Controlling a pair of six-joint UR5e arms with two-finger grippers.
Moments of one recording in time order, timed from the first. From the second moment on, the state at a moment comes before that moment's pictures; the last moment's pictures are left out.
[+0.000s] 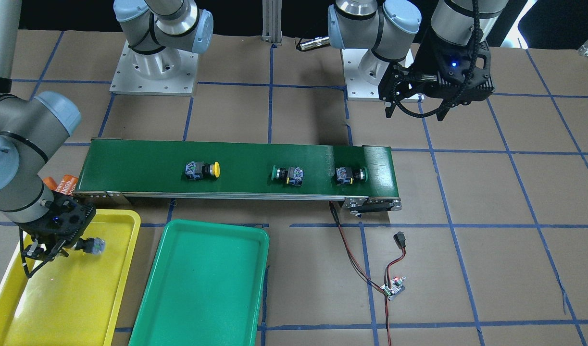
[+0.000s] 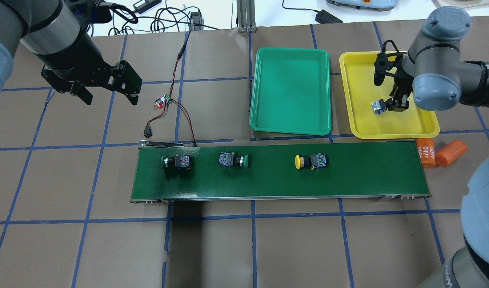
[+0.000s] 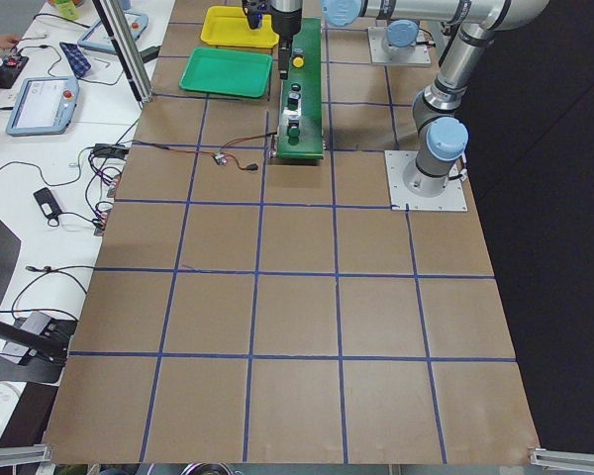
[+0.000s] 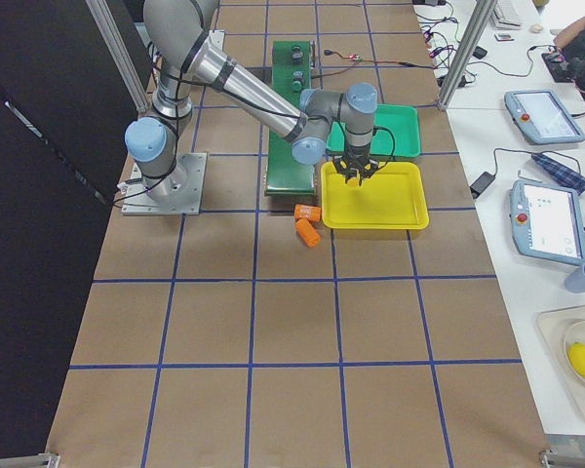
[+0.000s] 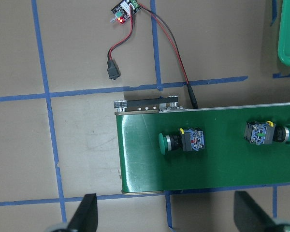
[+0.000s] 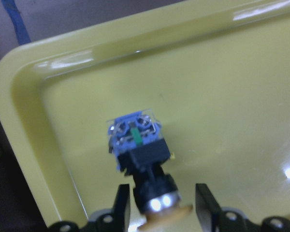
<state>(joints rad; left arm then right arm) -1.54 -1.52 -1.58 -1.57 1.58 0.09 1.30 -1.16 1.76 -2.28 -1.64 -1.56</state>
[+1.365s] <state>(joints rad) -1.54 -1.52 -1.59 -1.54 1.58 0.09 1.43 -1.48 2.09 -2.14 -1.60 -1.58</state>
